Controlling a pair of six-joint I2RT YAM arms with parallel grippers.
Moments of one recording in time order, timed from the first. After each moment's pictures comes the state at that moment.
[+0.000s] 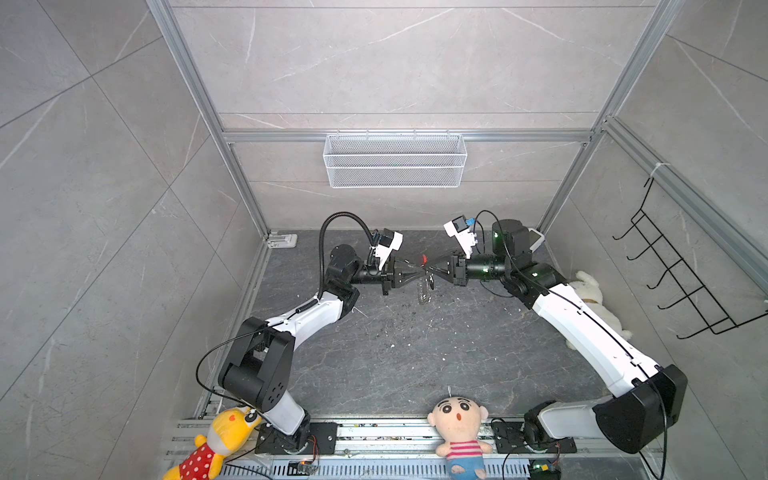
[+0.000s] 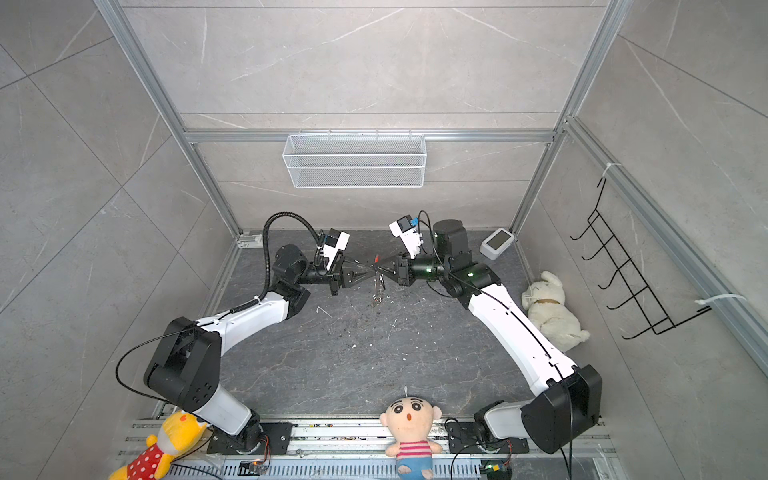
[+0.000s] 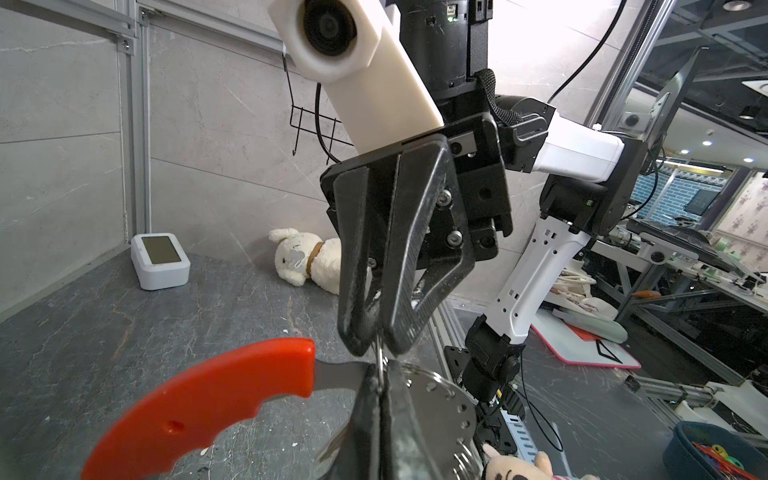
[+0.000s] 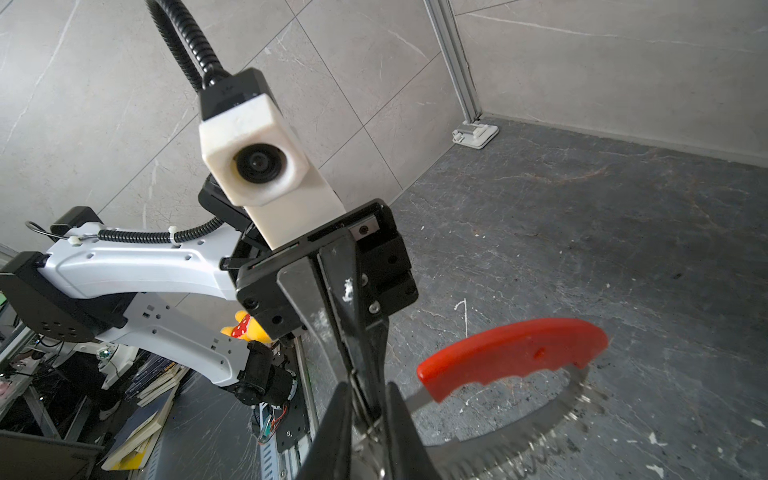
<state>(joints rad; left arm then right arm) -0.50 1.61 1.03 0.86 1.18 -0.48 0.42 1.38 1.33 -0.36 -0.84 0.25</state>
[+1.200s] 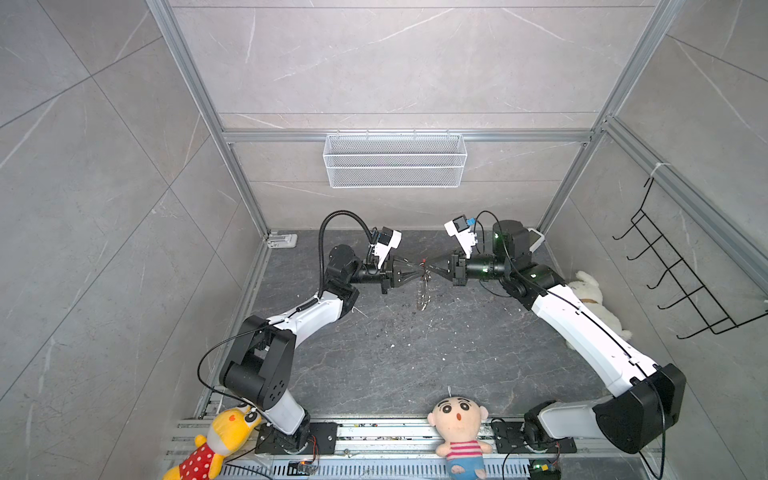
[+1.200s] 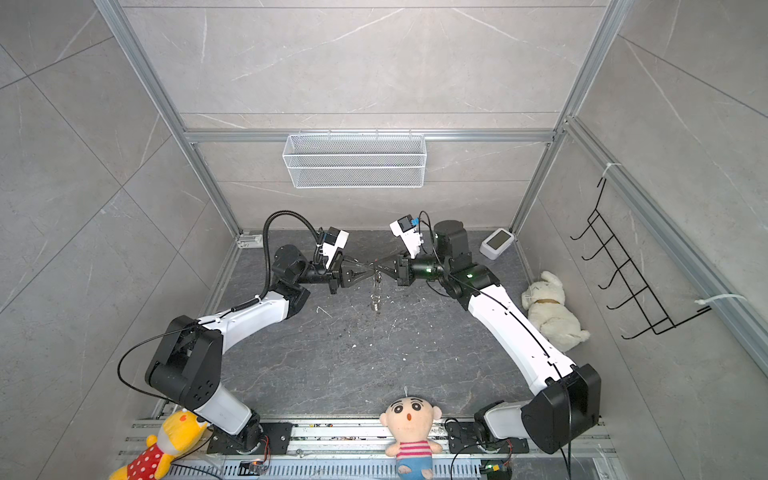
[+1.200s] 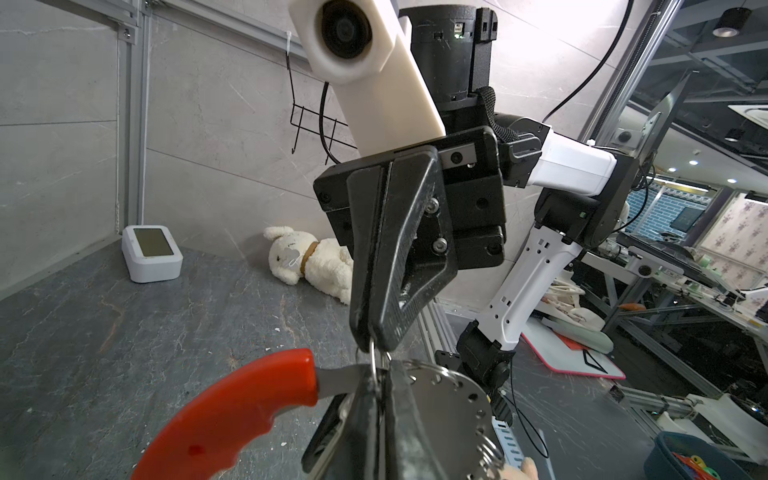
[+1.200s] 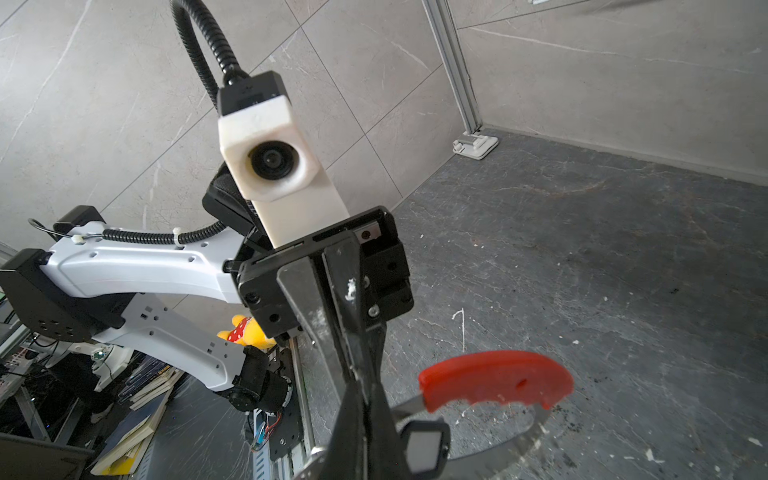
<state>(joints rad) -0.49 1.62 1.03 0.89 1.17 -0.53 0.42 1.38 1.31 -0.30 -0.84 0.26</state>
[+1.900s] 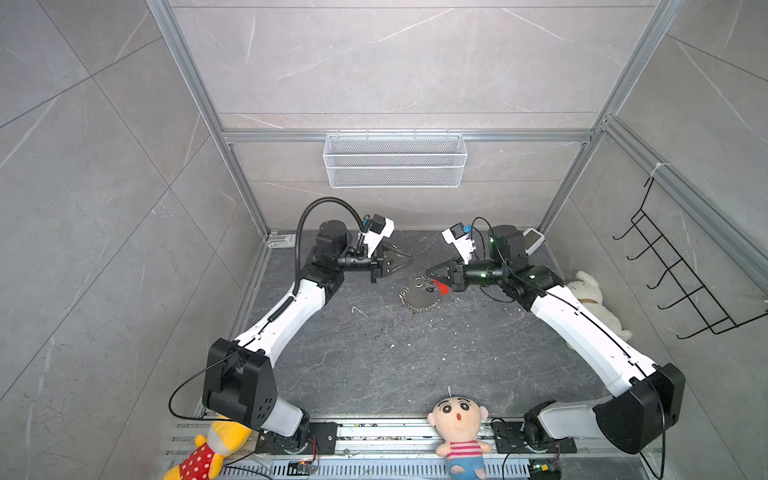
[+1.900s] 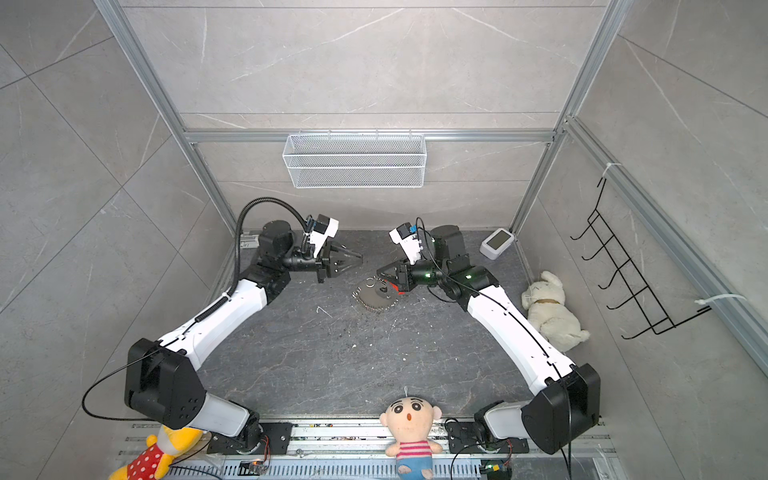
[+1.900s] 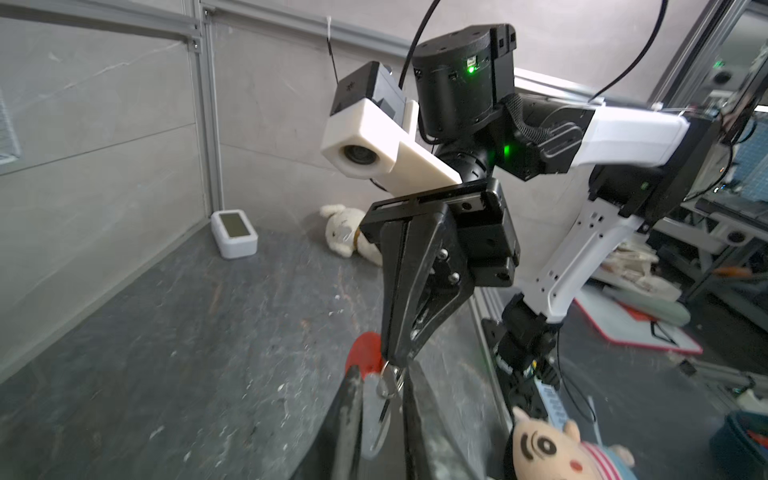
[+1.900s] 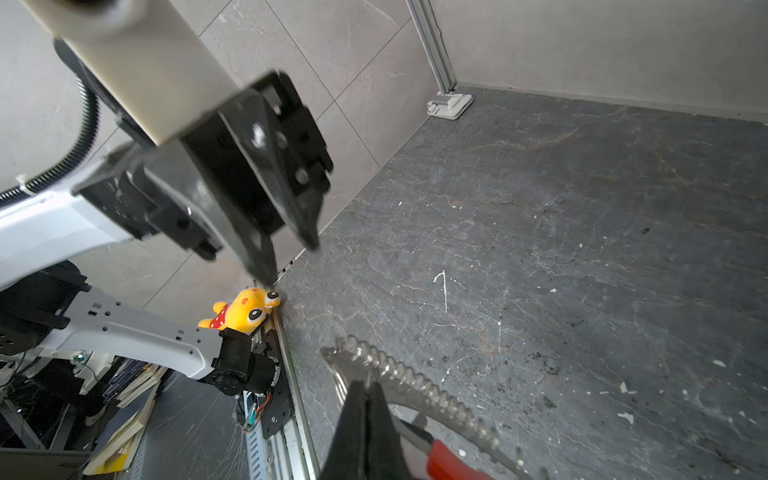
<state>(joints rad) -0.39 1.50 1.31 0.04 1.20 0.00 0.42 1.38 1.30 -0.43 -0.78 0.20</state>
